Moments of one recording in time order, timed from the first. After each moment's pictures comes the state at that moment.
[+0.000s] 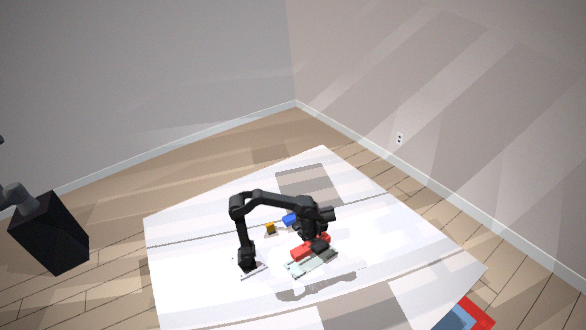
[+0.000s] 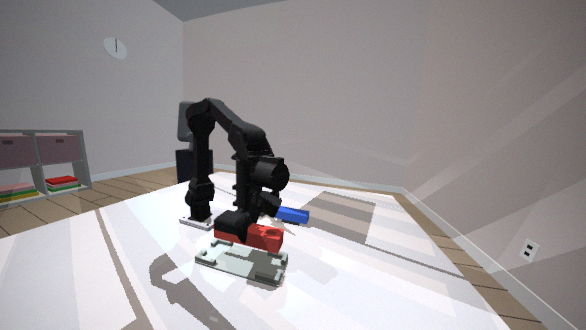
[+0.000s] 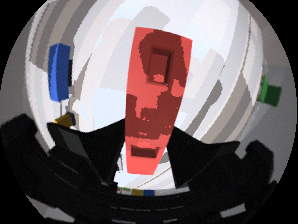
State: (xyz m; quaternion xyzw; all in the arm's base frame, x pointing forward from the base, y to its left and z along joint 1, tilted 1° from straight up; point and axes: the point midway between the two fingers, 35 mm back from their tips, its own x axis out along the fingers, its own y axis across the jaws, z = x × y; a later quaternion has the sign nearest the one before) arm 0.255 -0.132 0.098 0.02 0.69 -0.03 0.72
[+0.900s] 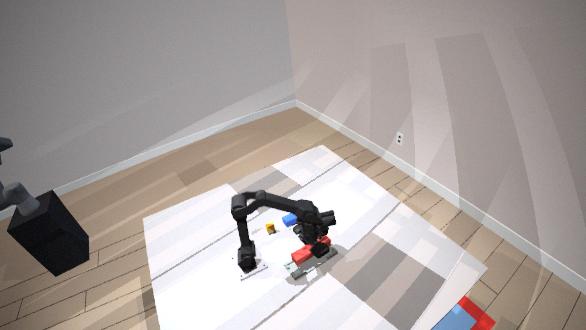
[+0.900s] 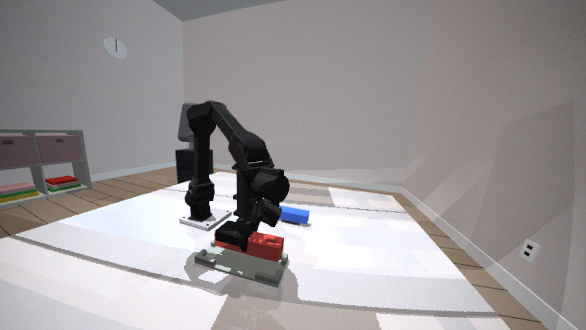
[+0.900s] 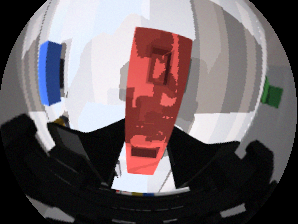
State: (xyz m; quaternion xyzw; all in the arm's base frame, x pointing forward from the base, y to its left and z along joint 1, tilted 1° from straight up) arm 0.258 -0.133 0.074 0.02 0.69 -0.03 0.72
